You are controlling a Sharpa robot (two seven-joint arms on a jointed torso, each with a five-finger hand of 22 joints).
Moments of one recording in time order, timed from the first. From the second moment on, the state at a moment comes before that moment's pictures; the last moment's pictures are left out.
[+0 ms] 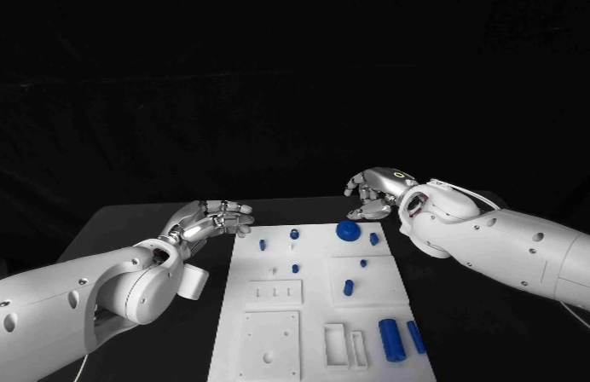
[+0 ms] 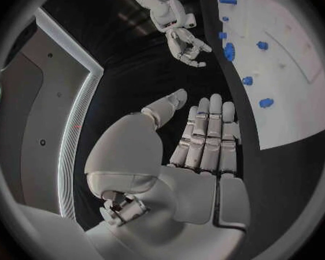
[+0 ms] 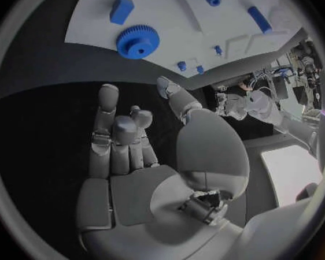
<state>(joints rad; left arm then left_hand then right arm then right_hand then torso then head) 1.37 -0.85 -0.15 1.48 -0.11 -0.28 0.39 1.16 -0.08 0.58 -0.29 0.12 0.78 0.19 0.32 0.47 1.09 0.15 0.14 0.09 0.93 0.12 0.44 0.50 0.04 0.70 0.02 0.48 1.29 1.38 -0.72 0.00 1.19 -1.52 -0.32 -0.06 1.07 -0.24 0.47 -0.28 0.31 0.86 0.13 0.29 0.44 1.18 0.00 1.06 1.05 1.28 -0.09 1.34 0.71 0.25 1.40 -0.01 0.34 1.31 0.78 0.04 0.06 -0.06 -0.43</state>
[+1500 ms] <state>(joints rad) 1.37 -0.86 -0.15 1.50 -0.11 -0.28 0.38 1.15 -0.09 0.58 -0.29 0.12 0.78 0.19 0.31 0.47 1.09 0.15 0.13 0.09 0.93 0.12 0.44 0.50 0.04 0.70 0.02 0.48 1.29 1.33 -0.64 0.00 1.08 -1.54 -0.17 -0.09 1.09 -0.17 0.56 -0.28 0.15 0.86 0.14 0.28 0.42 1.15 0.03 1.20 1.17 1.27 -0.08 1.37 0.84 0.24 1.42 -0.02 0.48 1.31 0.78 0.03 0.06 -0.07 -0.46</state>
